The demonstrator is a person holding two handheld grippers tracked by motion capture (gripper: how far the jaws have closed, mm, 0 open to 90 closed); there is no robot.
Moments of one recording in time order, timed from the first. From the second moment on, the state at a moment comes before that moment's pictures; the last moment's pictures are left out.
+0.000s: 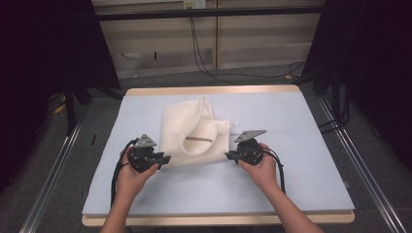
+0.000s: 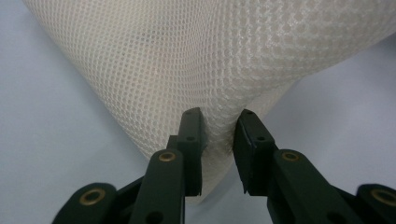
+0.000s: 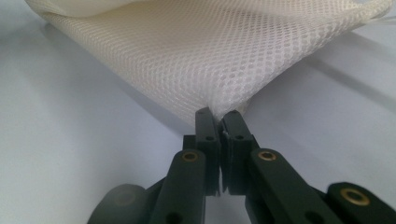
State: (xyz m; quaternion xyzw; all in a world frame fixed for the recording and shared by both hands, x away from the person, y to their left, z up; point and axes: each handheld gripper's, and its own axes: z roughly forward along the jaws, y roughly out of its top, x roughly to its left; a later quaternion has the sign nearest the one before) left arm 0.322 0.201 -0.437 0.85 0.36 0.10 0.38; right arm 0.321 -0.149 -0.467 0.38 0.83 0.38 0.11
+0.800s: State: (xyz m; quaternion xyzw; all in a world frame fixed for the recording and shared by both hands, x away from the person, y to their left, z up) left arm 0.329 0.207 -0.441 0.82 0.40 0.11 0.40; right arm 0.312 -0.182 -0.465 0.40 0.82 0.37 0.13
